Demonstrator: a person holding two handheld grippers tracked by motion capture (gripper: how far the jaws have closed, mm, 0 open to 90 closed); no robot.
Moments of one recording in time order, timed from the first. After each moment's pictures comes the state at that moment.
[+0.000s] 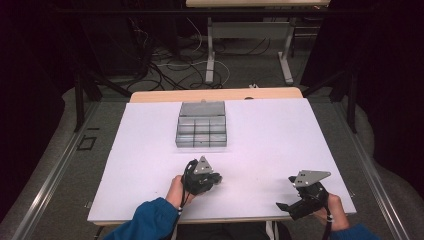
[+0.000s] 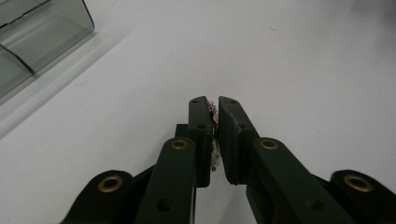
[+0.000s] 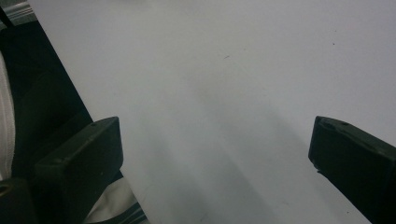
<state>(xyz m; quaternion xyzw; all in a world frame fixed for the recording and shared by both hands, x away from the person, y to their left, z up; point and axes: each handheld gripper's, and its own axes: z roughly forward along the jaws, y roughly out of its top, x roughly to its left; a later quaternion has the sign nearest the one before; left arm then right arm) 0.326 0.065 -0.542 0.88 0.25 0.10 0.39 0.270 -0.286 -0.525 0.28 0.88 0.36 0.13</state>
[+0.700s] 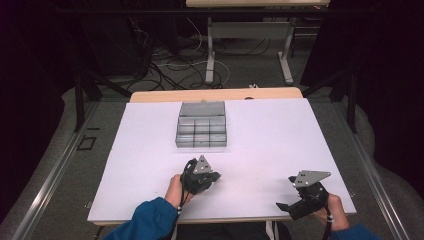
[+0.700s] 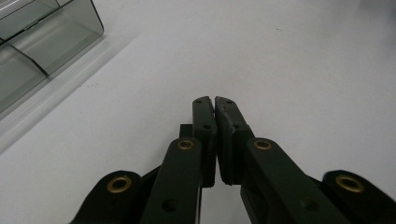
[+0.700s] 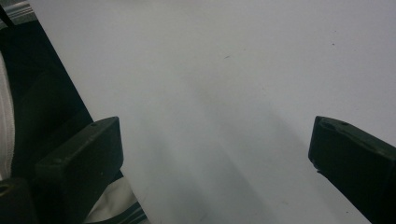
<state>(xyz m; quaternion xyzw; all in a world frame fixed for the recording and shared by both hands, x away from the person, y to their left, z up) 0.326 0.067 -0.540 0.88 0.25 0.11 0.39 0.269 -0.285 -0.525 0.28 0.88 0.36 0.13</state>
